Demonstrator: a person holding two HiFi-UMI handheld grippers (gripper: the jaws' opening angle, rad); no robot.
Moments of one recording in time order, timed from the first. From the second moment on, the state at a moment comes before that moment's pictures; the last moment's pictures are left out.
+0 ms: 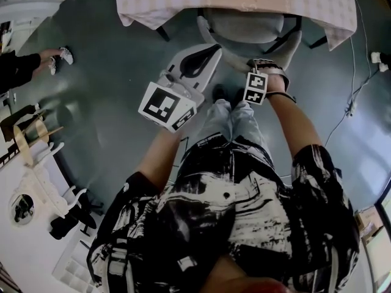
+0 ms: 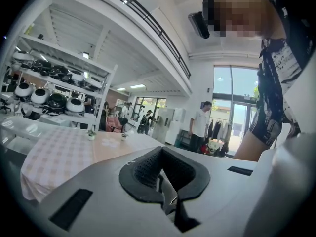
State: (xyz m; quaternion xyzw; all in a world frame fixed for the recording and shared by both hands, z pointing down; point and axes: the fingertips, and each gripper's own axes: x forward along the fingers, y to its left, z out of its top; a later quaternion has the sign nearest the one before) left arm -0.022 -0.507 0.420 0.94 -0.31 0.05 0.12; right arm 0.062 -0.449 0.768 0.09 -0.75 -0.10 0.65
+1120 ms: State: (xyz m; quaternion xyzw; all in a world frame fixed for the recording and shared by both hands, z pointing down) left arm -0.013 -0.358 0.414 0.93 -0.35 0.04 0.10; right arm 0.073 -0.301 0.775 0.08 -0.76 -0.09 0.64
